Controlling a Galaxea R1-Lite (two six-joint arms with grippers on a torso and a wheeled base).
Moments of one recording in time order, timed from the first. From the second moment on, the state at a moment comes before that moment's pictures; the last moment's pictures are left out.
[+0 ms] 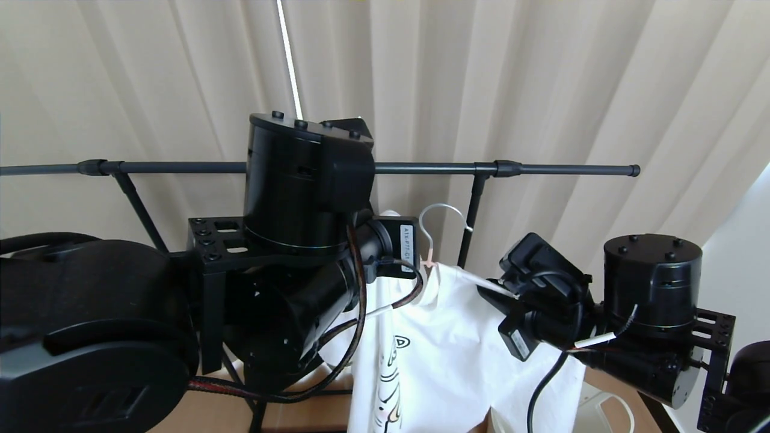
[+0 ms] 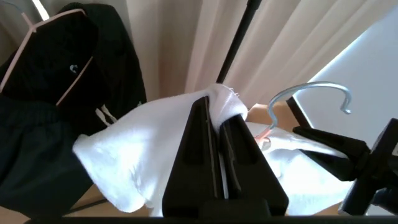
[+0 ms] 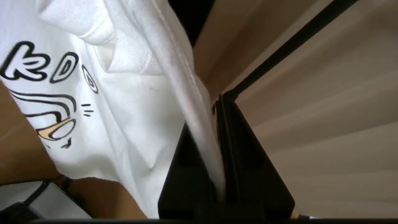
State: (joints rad) left arm -0.93 1.70 -1.13 -0.28 0.55 -0.27; right arm 0.65 1.67 -0.58 -0.74 -0.14 -0.31
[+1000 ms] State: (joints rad) left arm -0.93 1.69 -1.14 -0.28 0.55 -0.25; right arm 0.67 1.66 -0.65 -0.81 -0.08 -0.04
